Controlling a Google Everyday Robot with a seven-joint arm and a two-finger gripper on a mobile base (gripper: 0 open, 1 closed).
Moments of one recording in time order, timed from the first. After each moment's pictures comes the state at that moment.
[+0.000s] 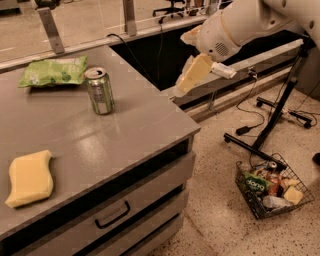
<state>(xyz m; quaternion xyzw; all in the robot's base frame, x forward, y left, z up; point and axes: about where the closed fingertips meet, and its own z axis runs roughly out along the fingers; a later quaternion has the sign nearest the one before) 0.631 -0.059 0.963 -0.63 0.67 0.14 0.37</state>
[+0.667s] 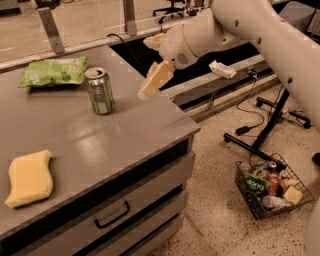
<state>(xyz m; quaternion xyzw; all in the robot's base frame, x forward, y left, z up) 0.654 0.031 0.944 -0.65 0.60 0.20 0.42</state>
